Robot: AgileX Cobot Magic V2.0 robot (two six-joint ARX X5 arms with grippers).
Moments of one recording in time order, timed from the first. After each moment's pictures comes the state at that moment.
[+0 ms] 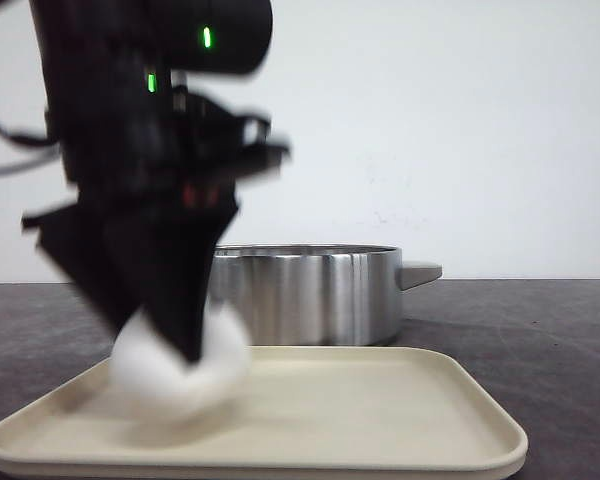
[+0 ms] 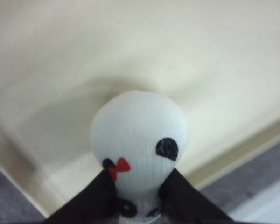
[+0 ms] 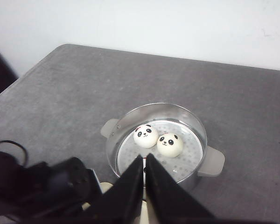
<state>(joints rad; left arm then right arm) -0.85 1.55 1.08 -0.82 0.11 -0.28 0.87 0.99 1.50 -0.91 0.26 0.37</state>
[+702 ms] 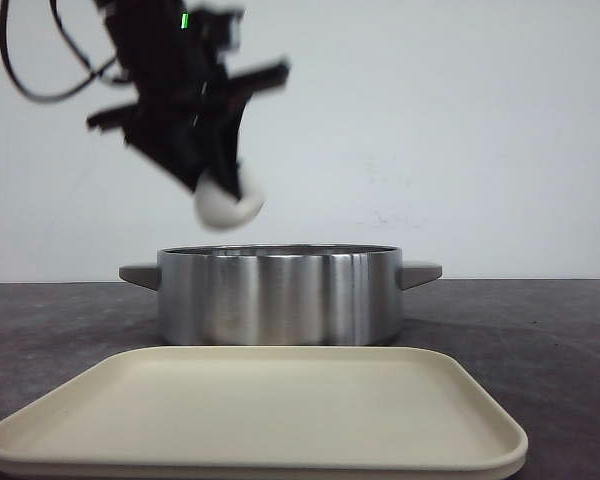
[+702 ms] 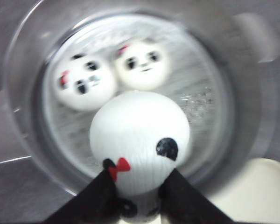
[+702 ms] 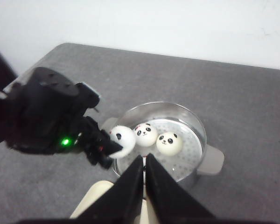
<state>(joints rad) -0.60 1.63 1.30 -0.59 -0.08 -0.22 0.87 0.99 1.50 -0.93 0.26 0.37</state>
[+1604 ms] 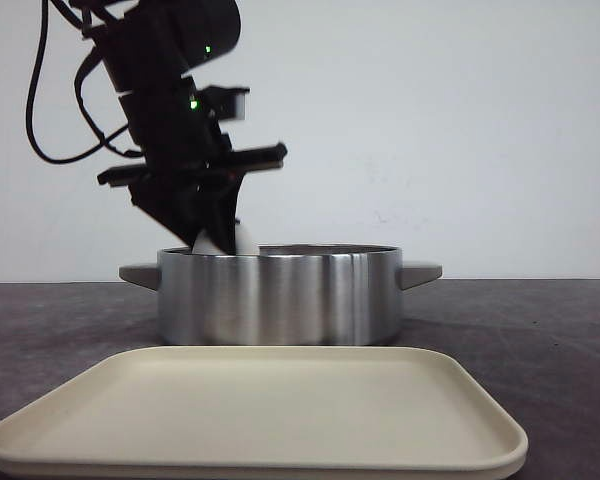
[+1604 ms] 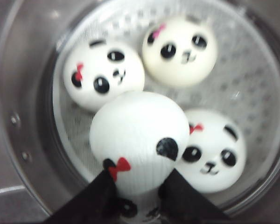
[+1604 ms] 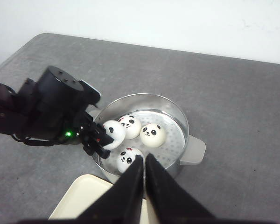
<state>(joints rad) -0.57 1.75 1.30 -0.53 -0.08 -0.15 0.87 0.99 1.50 -0.97 0.32 0.38</state>
